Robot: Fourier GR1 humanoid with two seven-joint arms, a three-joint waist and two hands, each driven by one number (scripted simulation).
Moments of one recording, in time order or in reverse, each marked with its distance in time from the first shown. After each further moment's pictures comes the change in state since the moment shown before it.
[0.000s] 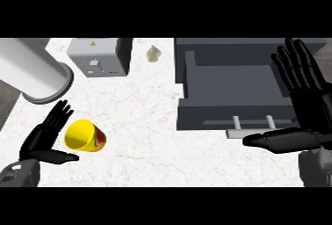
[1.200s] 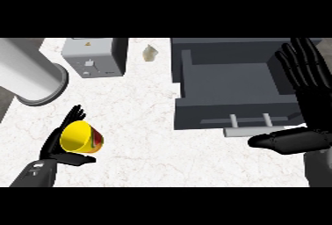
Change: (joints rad) left arm -0.129 -0.045 -0.036 0.329 -0.110 0.124 -0.260; right arm -0.013 -0.016 -0.020 -0.015 -0.030 0.024 0.023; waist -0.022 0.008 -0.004
